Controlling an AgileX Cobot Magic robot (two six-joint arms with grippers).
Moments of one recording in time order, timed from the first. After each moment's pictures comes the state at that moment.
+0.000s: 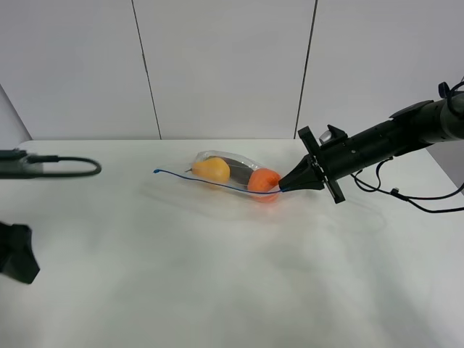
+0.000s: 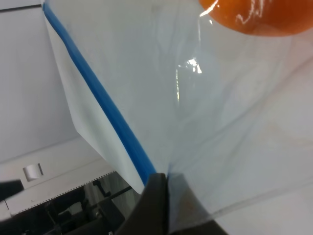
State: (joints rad) left arm -0.06 1.11 -0.82 -0.04 1.21 0.01; right arm 0.00 2.08 -1.30 1.12 1.18 -0.48
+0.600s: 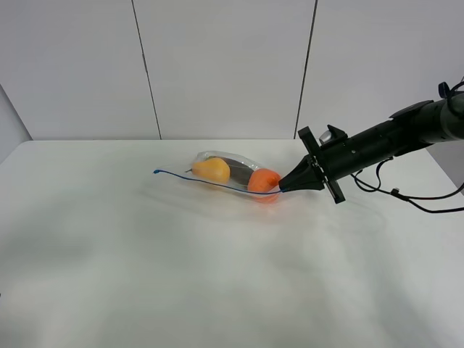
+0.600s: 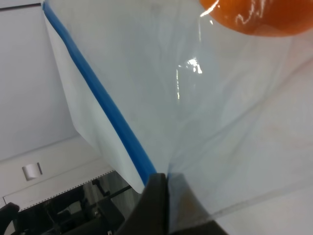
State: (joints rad) left arm -0.06 0.37 -0.50 -0.04 1.07 0.01; right arm 0.00 2.08 -1.30 1.11 1.18 -0.49
